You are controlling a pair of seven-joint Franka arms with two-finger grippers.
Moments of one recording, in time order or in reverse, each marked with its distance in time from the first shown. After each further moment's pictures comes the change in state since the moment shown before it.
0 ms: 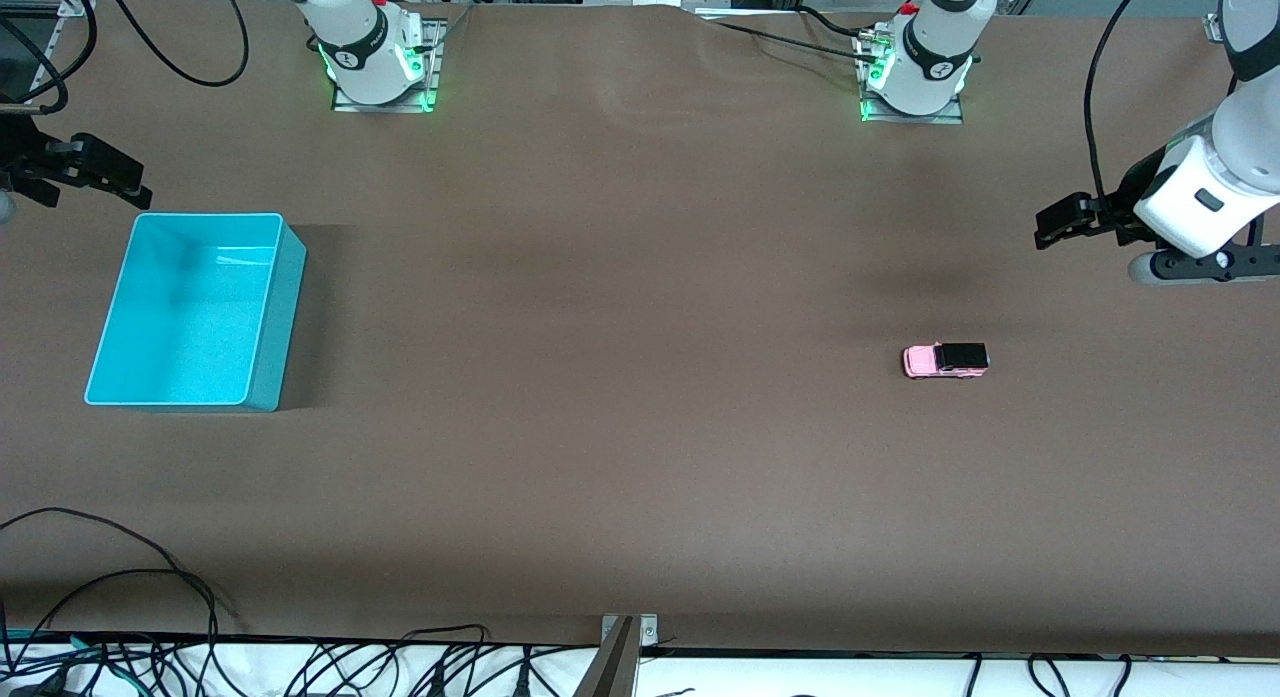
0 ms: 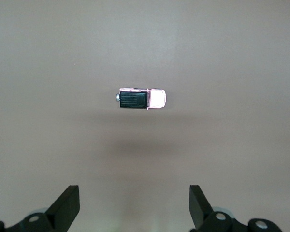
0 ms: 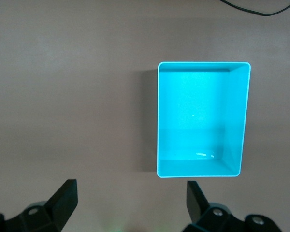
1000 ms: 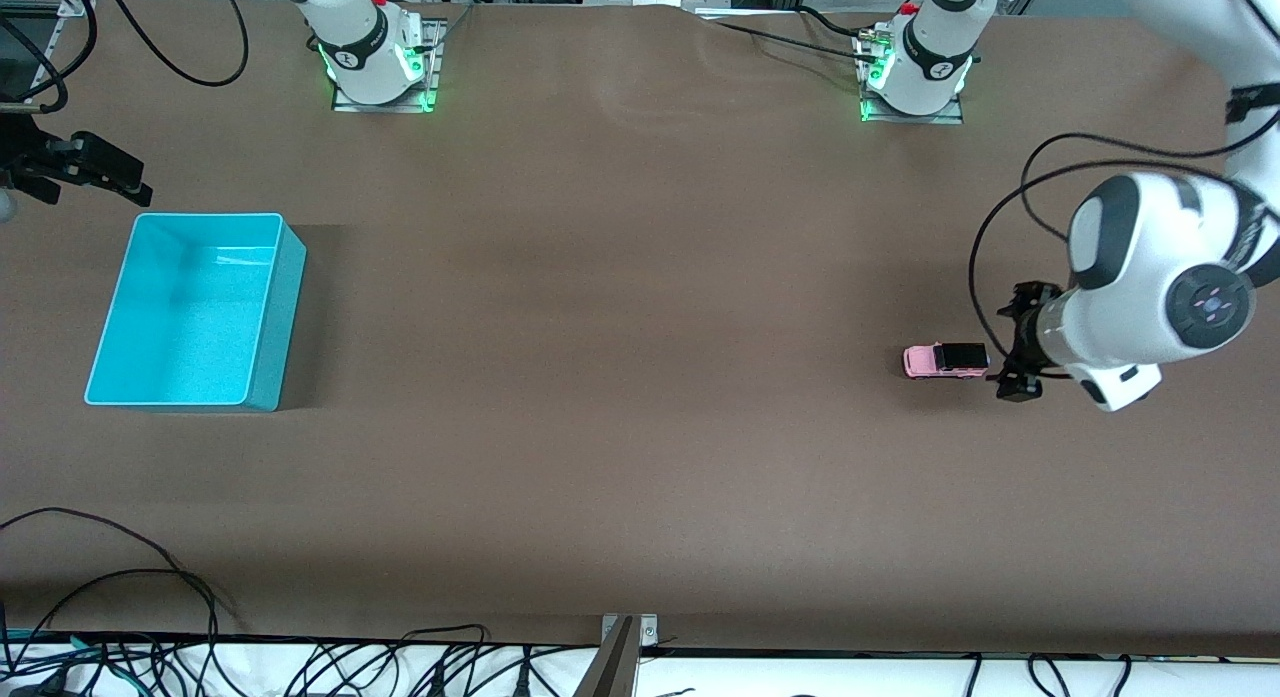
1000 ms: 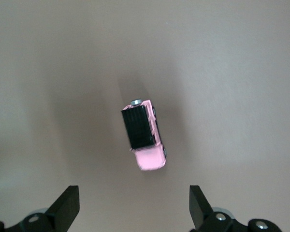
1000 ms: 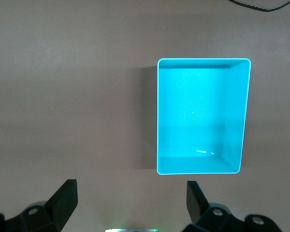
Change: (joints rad) left arm -0.013 0.369 -0.010 -0.004 0.046 0.299 -1.340; right arm 0.000 0.000 -0.002 0.000 0.000 -0.014 0.001
